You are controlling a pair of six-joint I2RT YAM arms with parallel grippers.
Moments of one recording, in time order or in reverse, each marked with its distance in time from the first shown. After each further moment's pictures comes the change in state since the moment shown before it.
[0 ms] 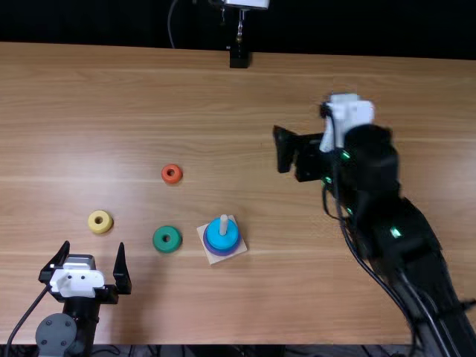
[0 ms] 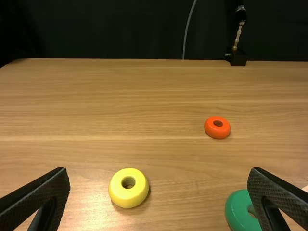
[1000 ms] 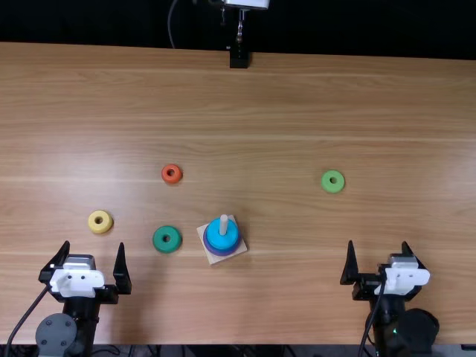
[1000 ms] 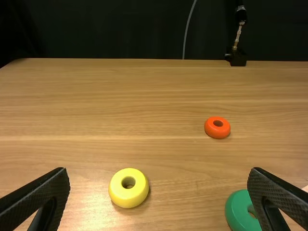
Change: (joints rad) left arm 0.000 0.000 0.000 0.000 0.000 0.000; right arm -0.371 -1.199 -1.188 0.239 0.001 -0.320
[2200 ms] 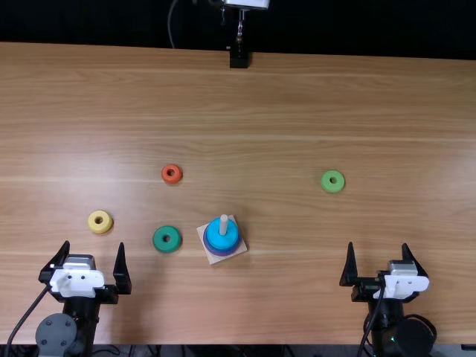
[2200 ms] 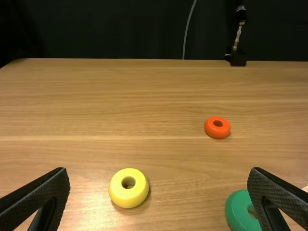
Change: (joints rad) left arm 0.000 0.000 0.000 0.000 0.000 0.000; right arm 0.000 -0.113 -0.054 0.004 0.000 -0.003
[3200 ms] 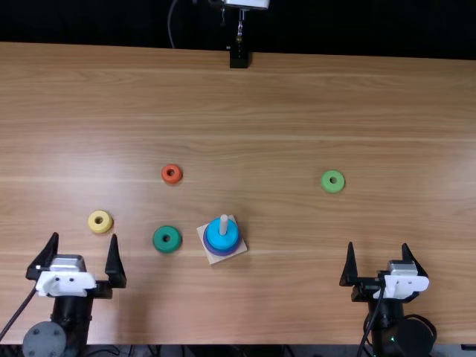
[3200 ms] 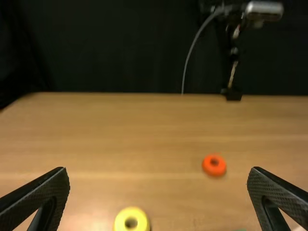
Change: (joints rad) left arm 0.006 0.077 0.121 0.092 -0.003 -0.001; right arm 0.000 0.000 0.000 0.000 0.000 0.000
